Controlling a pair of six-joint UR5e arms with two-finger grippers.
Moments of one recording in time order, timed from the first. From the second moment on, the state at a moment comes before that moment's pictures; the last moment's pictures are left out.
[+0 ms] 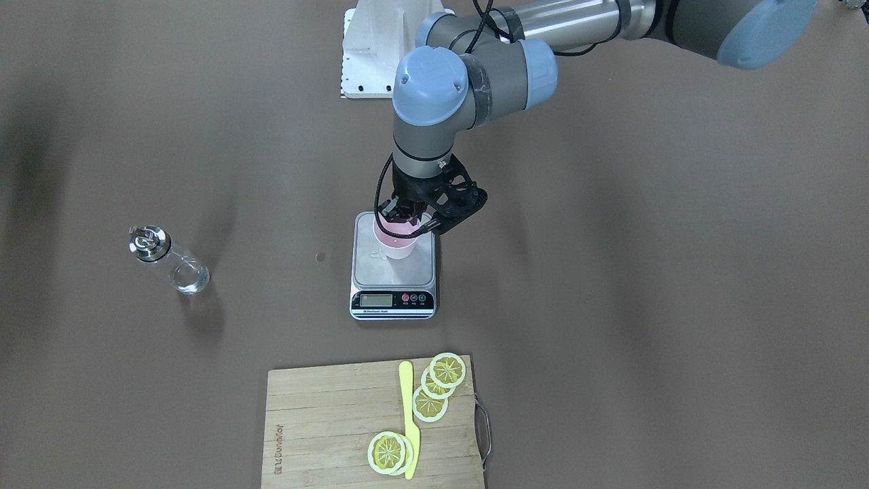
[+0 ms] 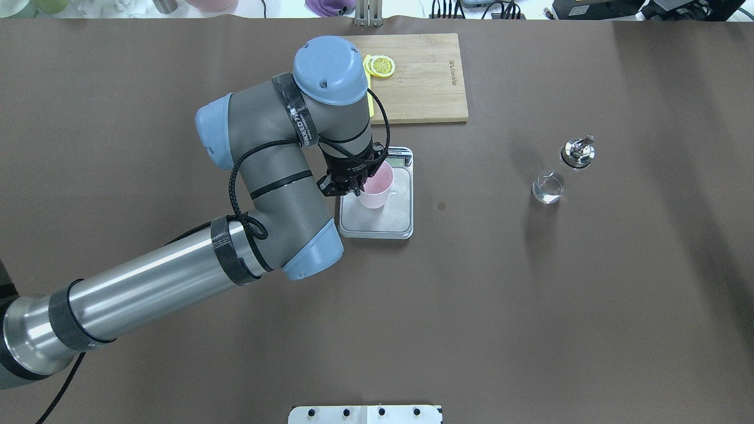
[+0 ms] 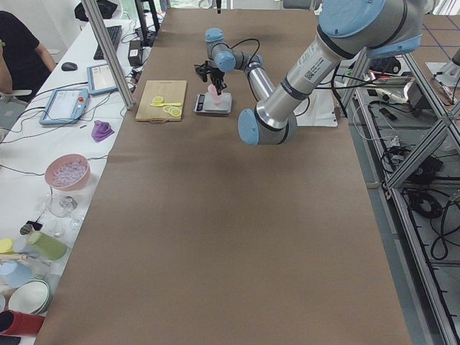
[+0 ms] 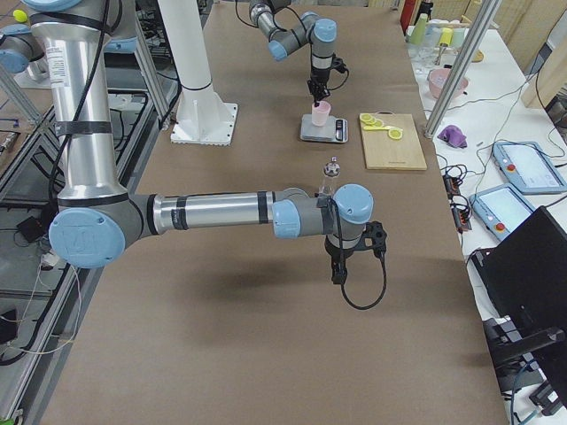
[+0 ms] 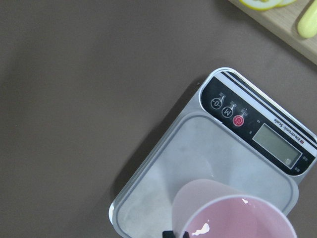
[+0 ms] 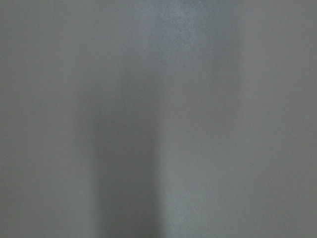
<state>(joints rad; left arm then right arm) -0.61 -2.51 -1.45 -1.52 -2.02 -1.77 1.47 -1.51 1.61 -1.54 2.39 0.10</state>
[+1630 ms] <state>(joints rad) -0.66 -2.43 -1.58 -1.55 -2.01 -1.73 1.47 -1.51 1.63 -1.54 2.40 0.10</state>
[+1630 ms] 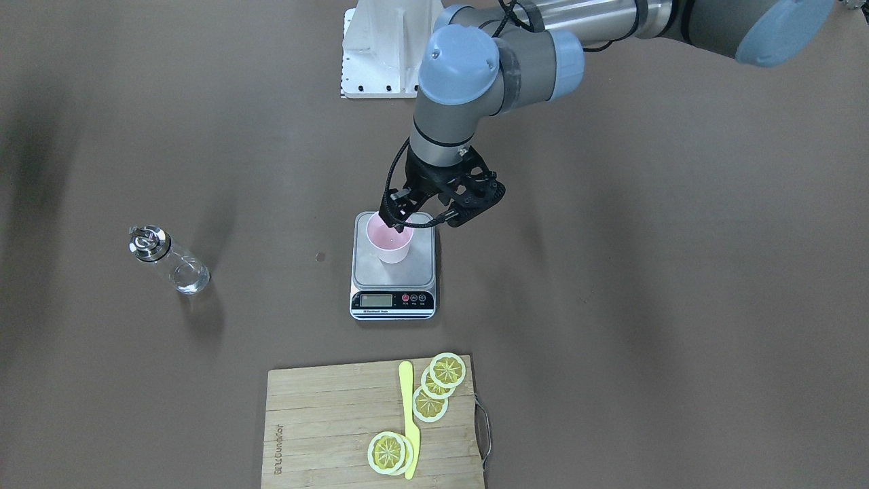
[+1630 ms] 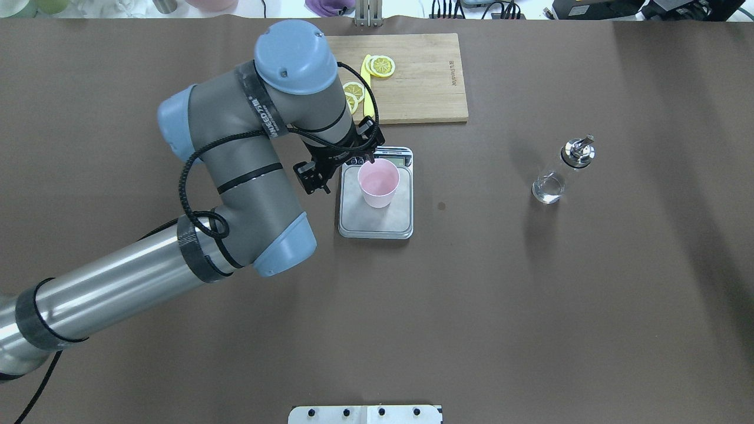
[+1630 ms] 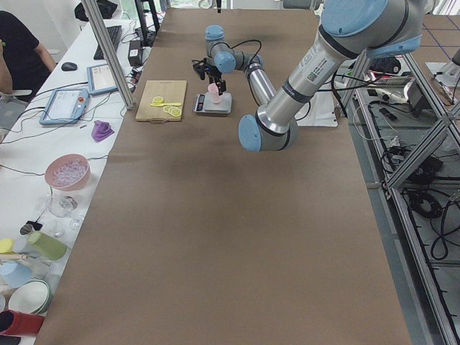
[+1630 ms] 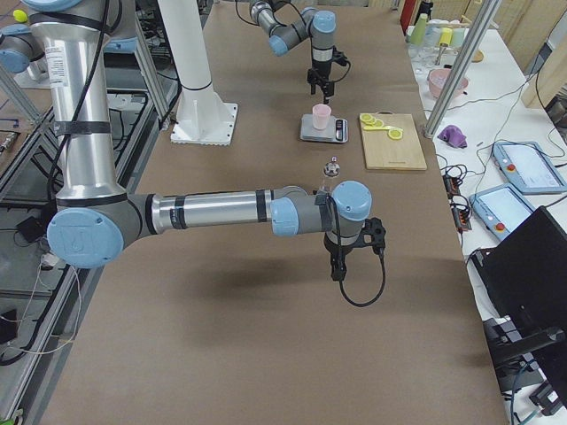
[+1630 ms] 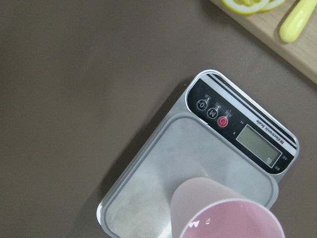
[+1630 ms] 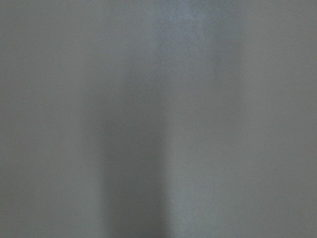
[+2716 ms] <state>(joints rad) -0.96 -2.17 -1.80 -1.49 -2.01 -1.26 1.36 -1.43 1.77 -1.54 2.46 0.28</state>
